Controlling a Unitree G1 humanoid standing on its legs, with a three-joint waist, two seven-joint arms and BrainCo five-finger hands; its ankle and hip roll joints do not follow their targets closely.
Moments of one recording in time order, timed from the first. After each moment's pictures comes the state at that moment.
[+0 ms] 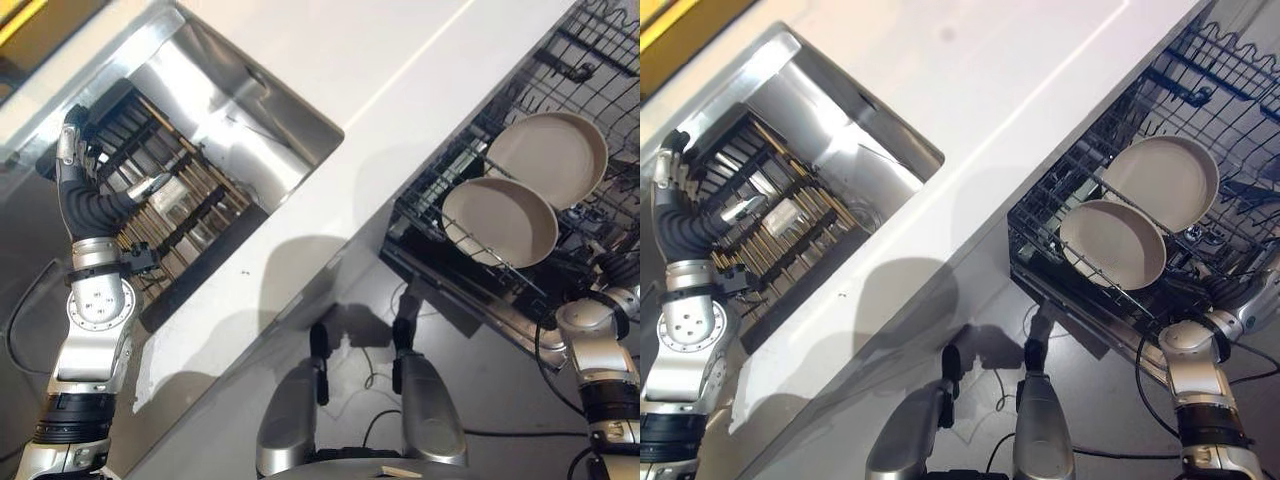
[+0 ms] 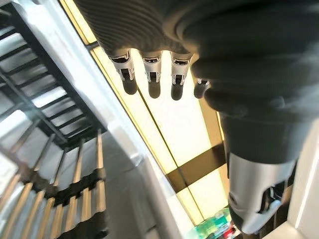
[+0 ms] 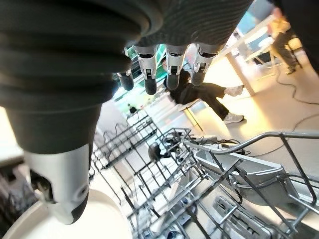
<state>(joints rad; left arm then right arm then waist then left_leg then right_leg) -0.09 0.63 0.14 -0.13 -0.25 -0.24 0.38 -0.15 -0.57 -0.17 0.32 -0.05 0.18 -0.94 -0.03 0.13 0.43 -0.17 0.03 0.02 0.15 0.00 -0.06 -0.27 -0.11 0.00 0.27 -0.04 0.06</state>
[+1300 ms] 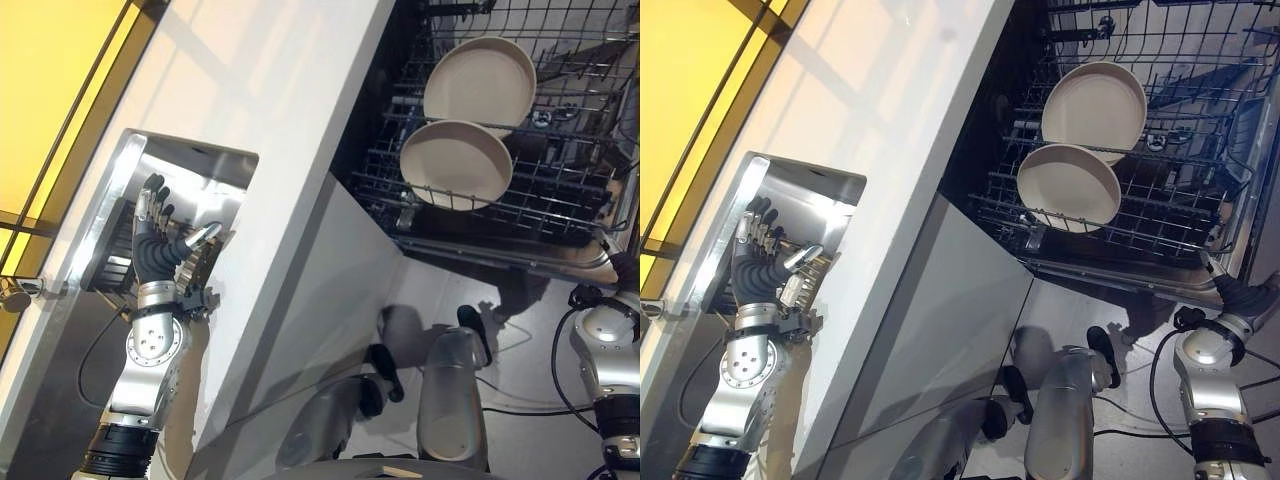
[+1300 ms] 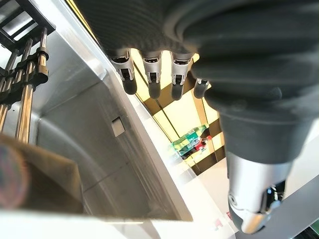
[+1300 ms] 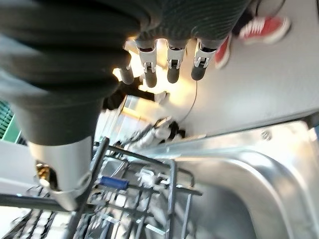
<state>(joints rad) 0.01 0.49 -0.02 -0.12 -0.30 -0.27 0.42 -0.12 -0.65 -0.18 0.34 0.25 -0.16 -0.67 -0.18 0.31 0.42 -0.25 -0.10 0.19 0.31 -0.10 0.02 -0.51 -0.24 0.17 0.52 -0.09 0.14</state>
